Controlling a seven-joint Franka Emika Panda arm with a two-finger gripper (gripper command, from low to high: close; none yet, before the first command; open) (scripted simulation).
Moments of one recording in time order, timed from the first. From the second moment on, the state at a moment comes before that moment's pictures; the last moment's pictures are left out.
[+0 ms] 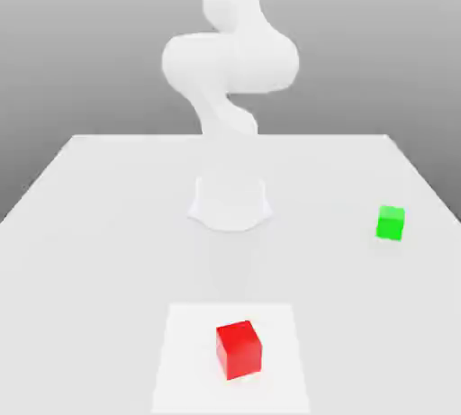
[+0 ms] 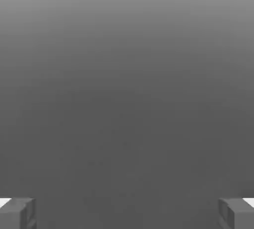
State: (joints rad) arm 0.02 -0.71 -0.01 -2.34 0.00 2.35 0.77
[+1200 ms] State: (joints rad) arm 0.08 0.27 -0.04 -2.64 0.05 2.90 0.46
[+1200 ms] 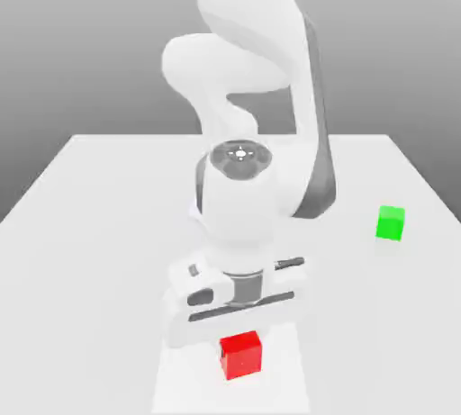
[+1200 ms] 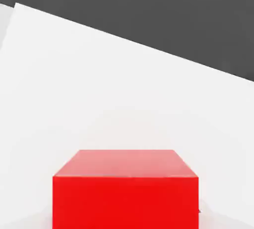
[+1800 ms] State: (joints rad) arm 0.59 -0.10 0.23 -2.80 0.16 2.70 0.40
